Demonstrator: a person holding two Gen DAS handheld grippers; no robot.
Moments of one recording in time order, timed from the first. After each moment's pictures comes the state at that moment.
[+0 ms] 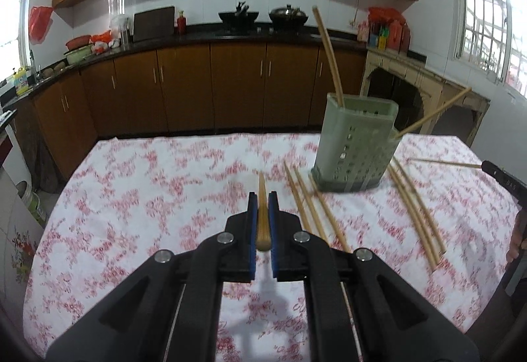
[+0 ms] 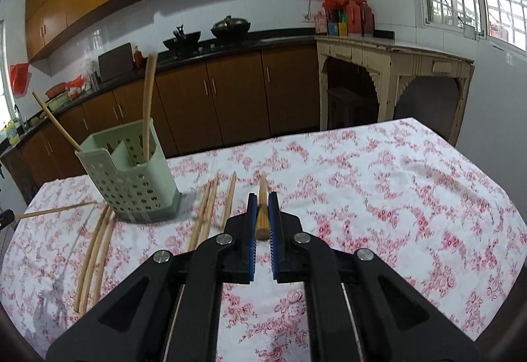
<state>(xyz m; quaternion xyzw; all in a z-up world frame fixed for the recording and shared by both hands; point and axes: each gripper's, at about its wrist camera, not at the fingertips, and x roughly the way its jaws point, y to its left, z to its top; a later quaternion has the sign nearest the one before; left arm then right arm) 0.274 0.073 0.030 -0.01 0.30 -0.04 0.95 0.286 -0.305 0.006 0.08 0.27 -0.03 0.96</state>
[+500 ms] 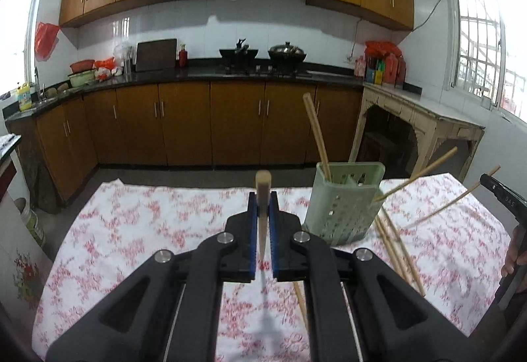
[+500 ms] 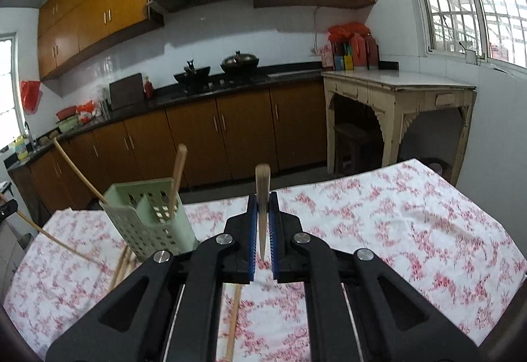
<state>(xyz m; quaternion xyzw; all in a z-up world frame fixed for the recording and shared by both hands) 0.278 0.068 0.095 -0.01 0.23 -0.04 0.97 0.283 -0.306 0.062 0.08 0.20 -0.02 0.98</state>
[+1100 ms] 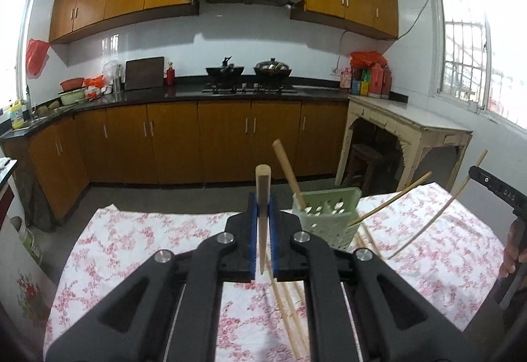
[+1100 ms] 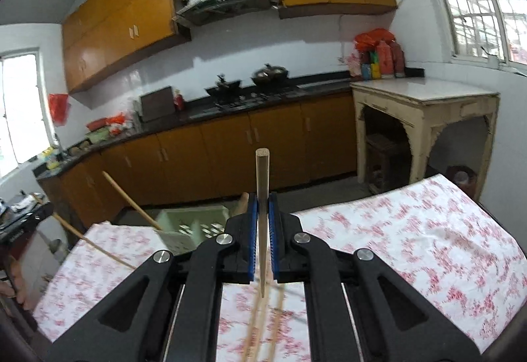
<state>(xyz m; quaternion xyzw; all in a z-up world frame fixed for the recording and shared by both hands) 0.267 0.053 0.142 -0.01 0.20 -0.07 0.98 0.270 -0.293 0.115 0.10 0.18 0.05 0.98</state>
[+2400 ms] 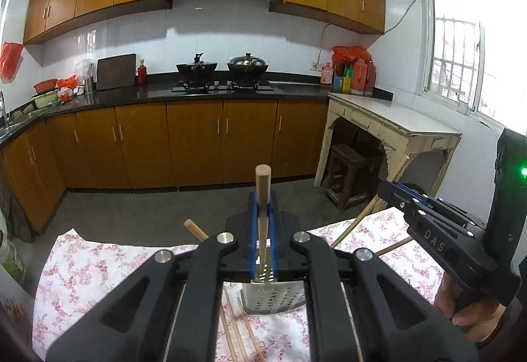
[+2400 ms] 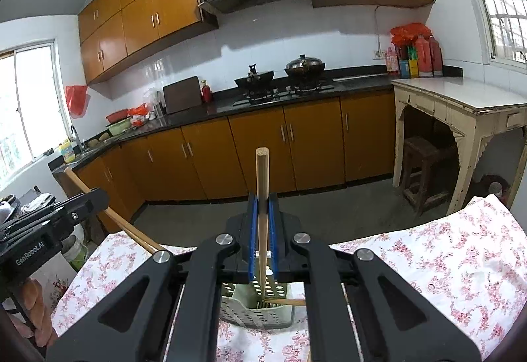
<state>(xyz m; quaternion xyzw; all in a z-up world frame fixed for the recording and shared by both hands) 0.372 -0.018 0.162 -0.01 0.22 -0.11 0.97 0.370 -0.224 0.122 0.10 0.20 0.11 0.97</state>
